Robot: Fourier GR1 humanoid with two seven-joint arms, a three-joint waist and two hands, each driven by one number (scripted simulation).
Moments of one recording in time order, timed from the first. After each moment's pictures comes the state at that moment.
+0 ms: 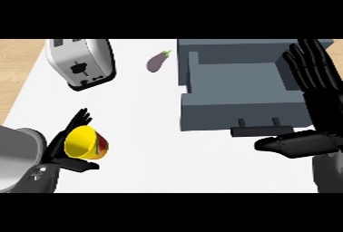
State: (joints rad) left arm -0.45 0.33 0.16 -0.24 -0.12 -0.40 -0.94; right arm -0.28 -0.19 -0.10 -1.88 -0.11 0.17 0.13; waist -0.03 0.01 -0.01
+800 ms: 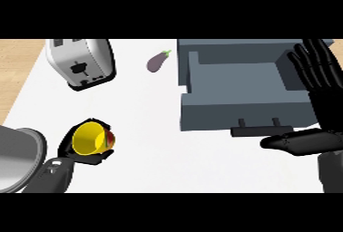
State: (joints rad) left arm -0.47 0.26 0.15 -0.30 -0.11 -0.39 -1.01; right arm -0.28 -0.21 -0.13 -1.85 -0.13 0.20 0.12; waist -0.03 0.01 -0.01
